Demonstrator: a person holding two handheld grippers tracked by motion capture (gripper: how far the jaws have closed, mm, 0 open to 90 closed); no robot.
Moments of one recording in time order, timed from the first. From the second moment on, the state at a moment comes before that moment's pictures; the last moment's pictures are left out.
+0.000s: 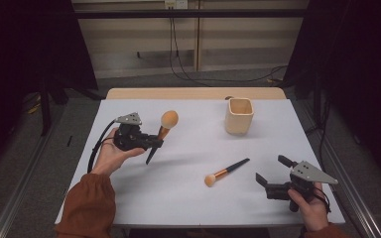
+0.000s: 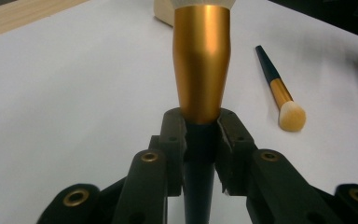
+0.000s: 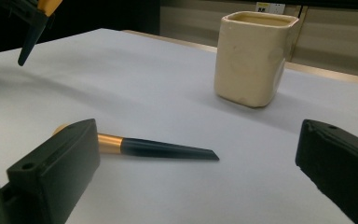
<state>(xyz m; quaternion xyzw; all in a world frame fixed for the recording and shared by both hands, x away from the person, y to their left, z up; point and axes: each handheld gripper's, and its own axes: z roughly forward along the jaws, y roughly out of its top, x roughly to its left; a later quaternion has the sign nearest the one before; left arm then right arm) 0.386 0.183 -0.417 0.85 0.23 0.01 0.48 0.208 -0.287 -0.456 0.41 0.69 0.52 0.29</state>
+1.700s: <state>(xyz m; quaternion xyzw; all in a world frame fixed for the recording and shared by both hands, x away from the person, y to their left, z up) 0.323 0.160 -0.430 0.76 0.23 0.04 0.60 0.229 -0.238 -0.423 0.33 0.69 0.61 0.21</state>
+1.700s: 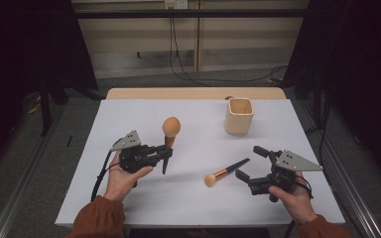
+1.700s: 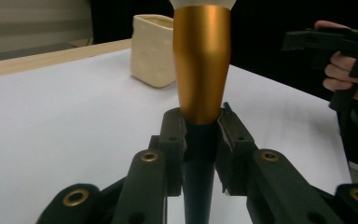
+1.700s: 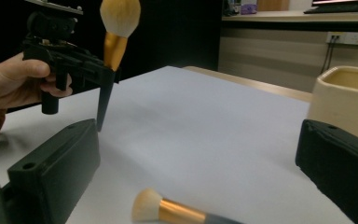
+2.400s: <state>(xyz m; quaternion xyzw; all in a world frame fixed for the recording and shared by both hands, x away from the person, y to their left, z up) 0.310 0.122 -0.419 0.77 0.20 0.01 0.61 0.253 -0.183 -0.401 0.27 0.71 0.63 0.17</state>
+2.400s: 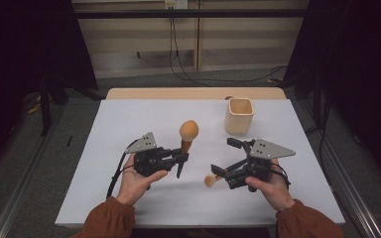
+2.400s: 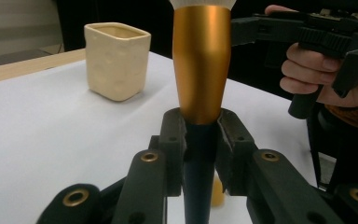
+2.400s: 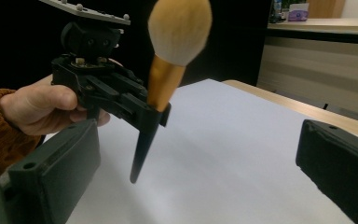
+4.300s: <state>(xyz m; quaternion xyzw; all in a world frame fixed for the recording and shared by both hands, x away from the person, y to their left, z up) 0.313 0.083 -0.429 0.76 0.15 0.00 0.63 0.290 -0.154 -0.403 0.26 0.72 0.63 0.09</state>
